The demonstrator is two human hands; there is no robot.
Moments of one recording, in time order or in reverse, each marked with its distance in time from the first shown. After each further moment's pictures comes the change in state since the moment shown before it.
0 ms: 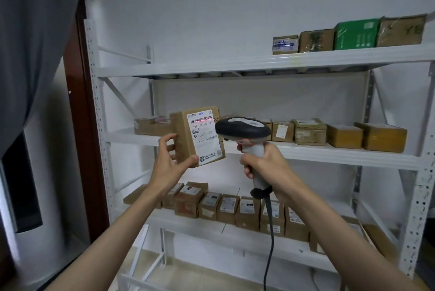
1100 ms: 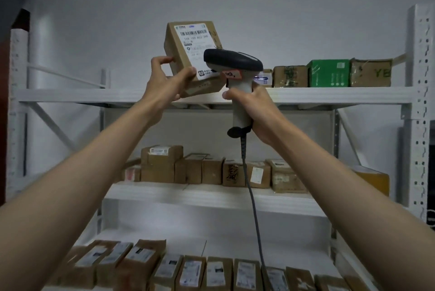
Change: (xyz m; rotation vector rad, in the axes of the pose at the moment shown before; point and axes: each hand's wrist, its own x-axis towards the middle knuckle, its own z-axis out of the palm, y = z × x) left_hand 0.255 0.138 0.069 -0.259 -0.030 0.223; right_hand 0.206 -0.092 -0.072 -0.098 0.222 -0.351
